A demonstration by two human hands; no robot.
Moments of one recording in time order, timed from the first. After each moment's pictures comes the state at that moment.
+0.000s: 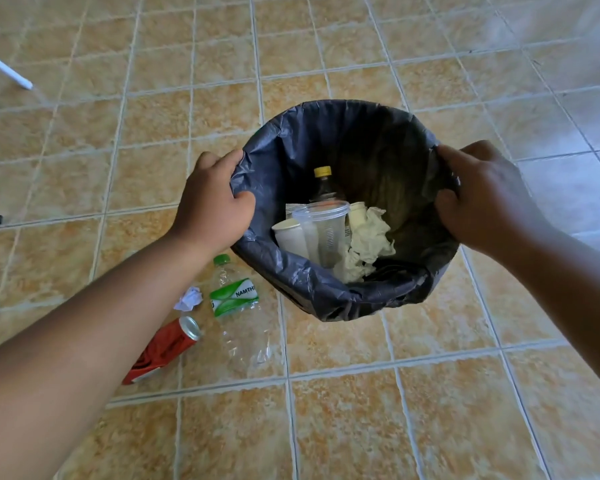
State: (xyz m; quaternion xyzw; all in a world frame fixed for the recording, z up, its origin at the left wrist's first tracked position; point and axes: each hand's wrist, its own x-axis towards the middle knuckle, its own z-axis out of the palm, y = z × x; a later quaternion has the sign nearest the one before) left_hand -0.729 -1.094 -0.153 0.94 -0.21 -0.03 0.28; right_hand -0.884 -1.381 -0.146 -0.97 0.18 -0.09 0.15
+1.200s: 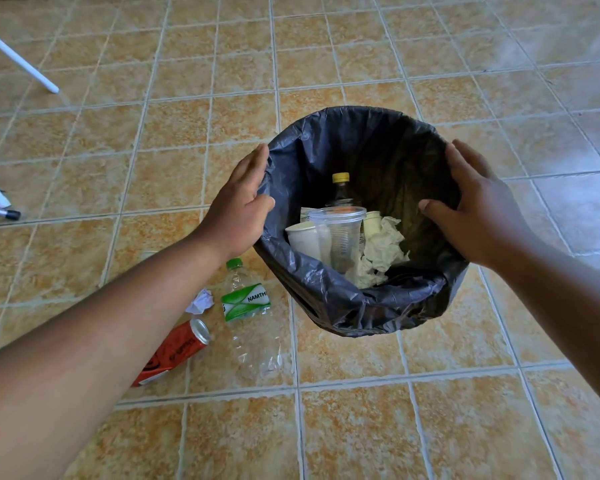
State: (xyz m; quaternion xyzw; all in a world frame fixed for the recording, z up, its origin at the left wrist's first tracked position) left_hand -0.720 -1.082 -0.175 0.86 -0.27 -0.15 0.41; right_hand -0.870 -1.365 -0.166 -0.95 0.19 -0.10 0.23
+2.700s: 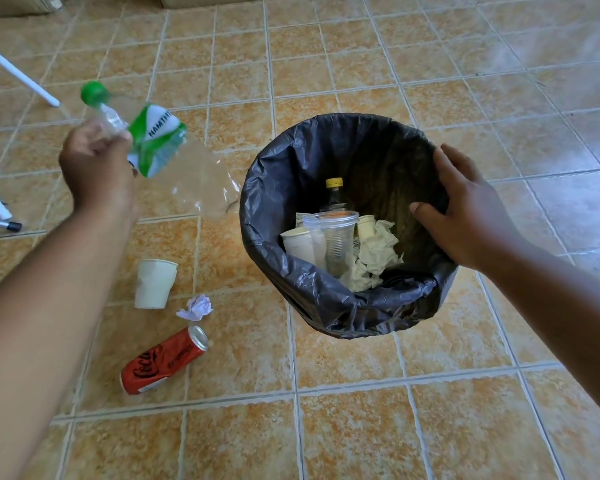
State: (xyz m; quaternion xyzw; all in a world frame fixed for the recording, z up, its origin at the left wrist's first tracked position) left_hand -0.623 -1.003 -0.147 0.75 0.09 0.13 0.64; right_hand -0.872 -1.364 -0.166 -0.95 0.19 -0.09 0.22
